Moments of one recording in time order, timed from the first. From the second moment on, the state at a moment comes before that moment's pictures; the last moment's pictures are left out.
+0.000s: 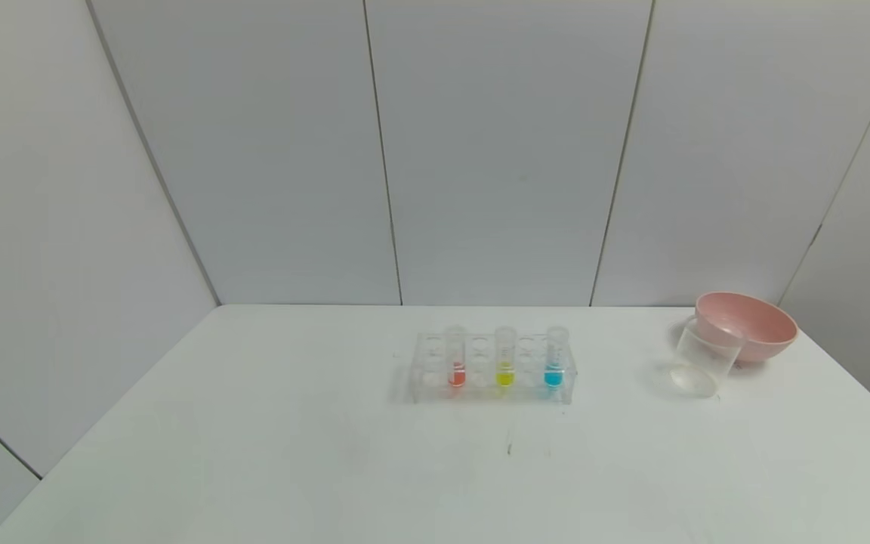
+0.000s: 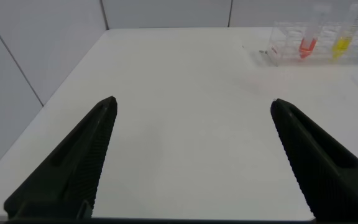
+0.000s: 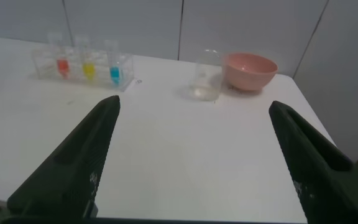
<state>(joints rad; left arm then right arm) 0.00 0.00 0.00 0.00 0.00 0.00 0.00 0.01 -0.18 0.05 0.13 -0.03</state>
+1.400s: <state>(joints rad) 0.00 0.00 0.00 0.00 0.00 0.00 0.69 1.55 -0.94 -0.59 -0.46 0.20</state>
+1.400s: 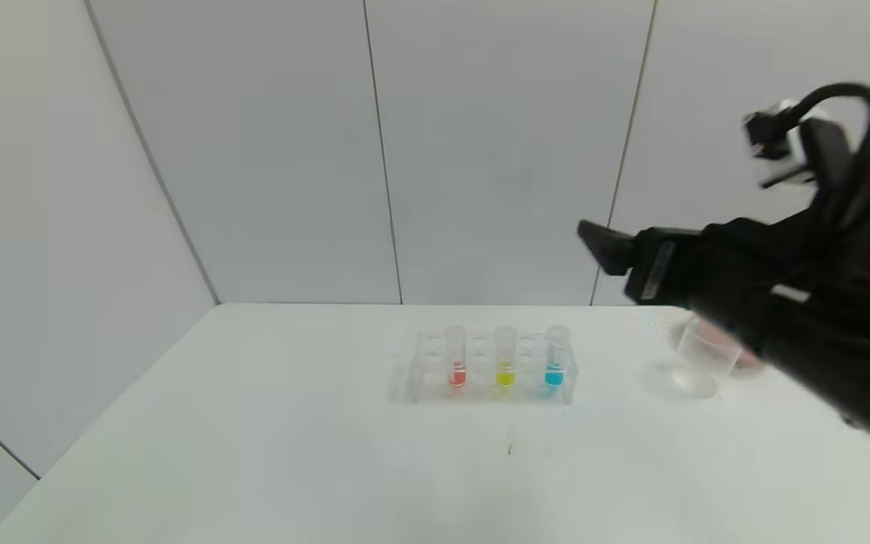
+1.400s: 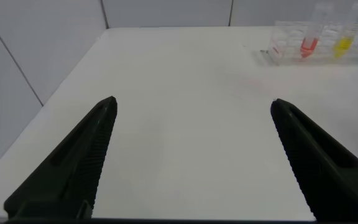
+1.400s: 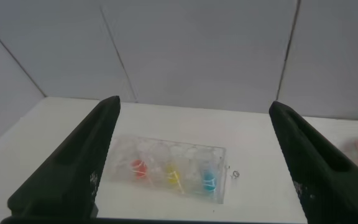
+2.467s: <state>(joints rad) 0.00 0.00 0.00 0.00 0.00 0.00 0.95 2.23 -1.13 -0.93 -0.71 0.30</state>
